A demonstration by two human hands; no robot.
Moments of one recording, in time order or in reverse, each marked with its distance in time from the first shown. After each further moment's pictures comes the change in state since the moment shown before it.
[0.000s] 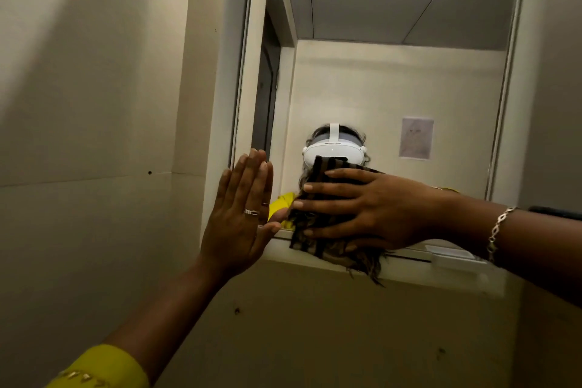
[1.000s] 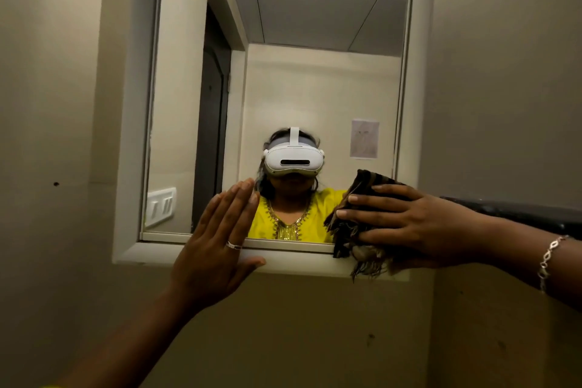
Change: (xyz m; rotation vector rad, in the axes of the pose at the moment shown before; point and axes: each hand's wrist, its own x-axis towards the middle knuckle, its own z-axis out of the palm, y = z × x) left_hand 0.007 0.062 0.031 0.072 -0.073 0.190; right_hand -0.154 -0.023 -0.005 0.091 -0.115 0.213
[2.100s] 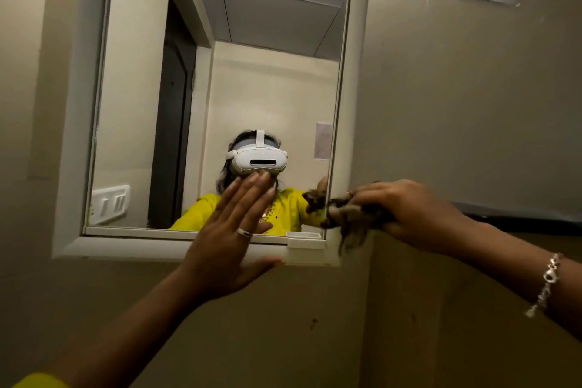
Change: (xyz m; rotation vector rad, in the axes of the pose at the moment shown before) left_hand 0.053 0.075 -0.018 -0.359 -0.007 0.028; right_hand -0.031 -0.017 -0.092 0.533 -0.061 0.756
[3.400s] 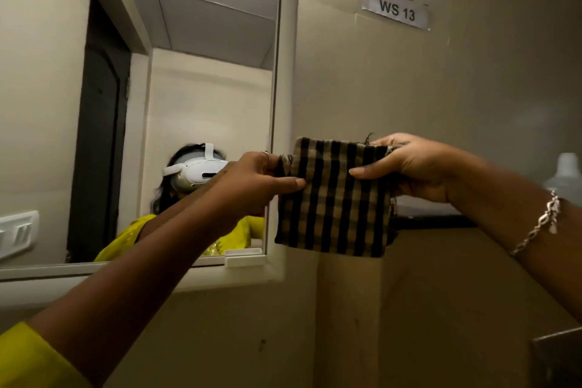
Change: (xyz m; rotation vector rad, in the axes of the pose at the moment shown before) left_hand 0.134 0.067 -0.031 -1.150 -0.348 -0.660; right_hand -0.009 0.034 -0.080 1.095 -0.053 0.732
